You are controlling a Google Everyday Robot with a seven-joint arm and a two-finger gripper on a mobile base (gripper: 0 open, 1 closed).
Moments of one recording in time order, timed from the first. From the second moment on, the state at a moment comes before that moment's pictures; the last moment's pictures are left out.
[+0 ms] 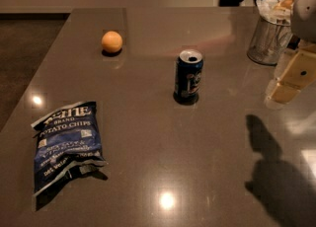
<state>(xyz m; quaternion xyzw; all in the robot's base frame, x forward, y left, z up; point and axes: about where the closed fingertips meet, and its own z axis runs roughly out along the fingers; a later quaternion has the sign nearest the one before) 0.433 -0.204 1.016 -0.60 0.77 -0.08 0.21</state>
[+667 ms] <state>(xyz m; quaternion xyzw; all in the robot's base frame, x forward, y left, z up) 0.433 -0.195 1.019 -0.61 0.76 -0.07 0.21</state>
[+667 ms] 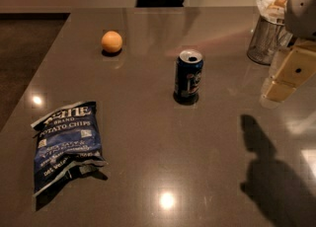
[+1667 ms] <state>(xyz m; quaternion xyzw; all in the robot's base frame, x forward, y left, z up) 0.408 -0.076 1.004 -0.61 0.74 0.06 0.27</state>
